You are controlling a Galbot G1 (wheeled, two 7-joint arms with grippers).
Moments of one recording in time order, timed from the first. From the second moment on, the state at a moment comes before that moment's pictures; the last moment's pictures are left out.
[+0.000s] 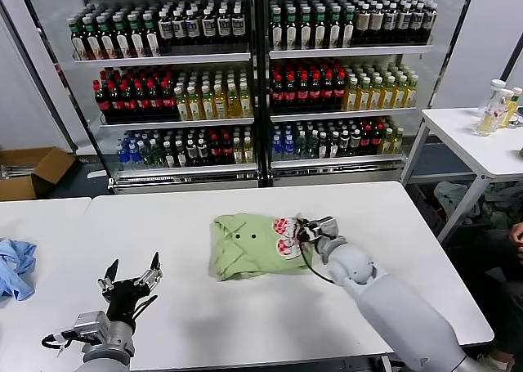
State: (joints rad) left arm 1.53 -1.28 -0.57 -2.17 -0.38 0.30 -0.31; right arm -0.58 1.07 -0.19 1.46 0.59 -0.47 0.17
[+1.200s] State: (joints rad) left arm 1.64 -1.23 -0.56 -2.30 -0.36 0.29 -0.20; right arm -1.45 0.94 0.49 2.06 0.42 -0.08 0.12
